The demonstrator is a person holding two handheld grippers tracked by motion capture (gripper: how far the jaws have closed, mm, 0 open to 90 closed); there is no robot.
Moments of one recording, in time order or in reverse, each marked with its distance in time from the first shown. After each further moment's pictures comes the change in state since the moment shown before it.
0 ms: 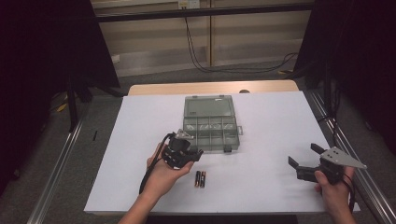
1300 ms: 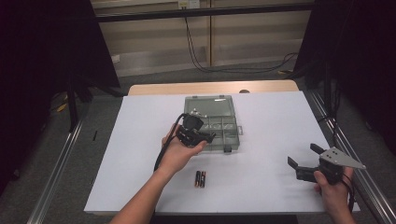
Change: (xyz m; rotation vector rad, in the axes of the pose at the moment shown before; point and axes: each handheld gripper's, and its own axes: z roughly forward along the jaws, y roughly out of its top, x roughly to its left) left arm 0.013 0.060 0.032 -0.006 -0.045 -0.001; right arm 0.001 -0.001 0.001 0.001 0.002 -0.007
